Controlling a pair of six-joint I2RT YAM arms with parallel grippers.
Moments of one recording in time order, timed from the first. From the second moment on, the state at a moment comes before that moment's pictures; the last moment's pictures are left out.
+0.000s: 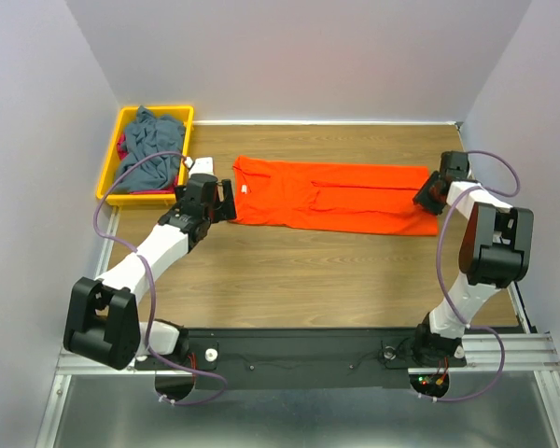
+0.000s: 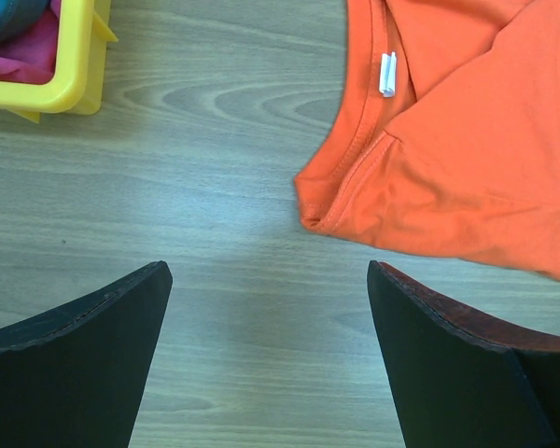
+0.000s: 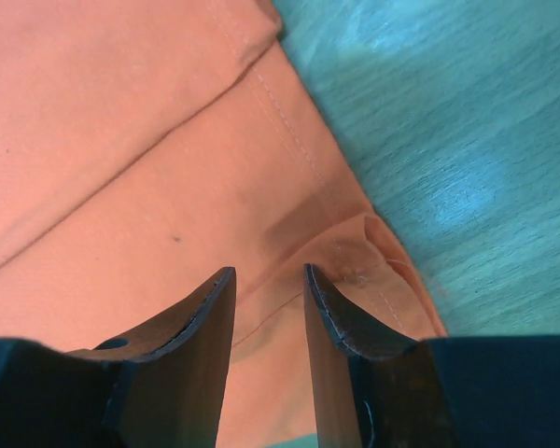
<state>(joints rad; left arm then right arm) -0.35 1.29 0.83 -0.21 -0.31 -0.32 -0.20 1.80 1.16 -0.31 0.06 0.49</state>
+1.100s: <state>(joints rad) -0.32 1.79 1.06 -0.21 -0.07 -0.51 -0.54 1.59 0.67 0.03 -0.38 0.72</state>
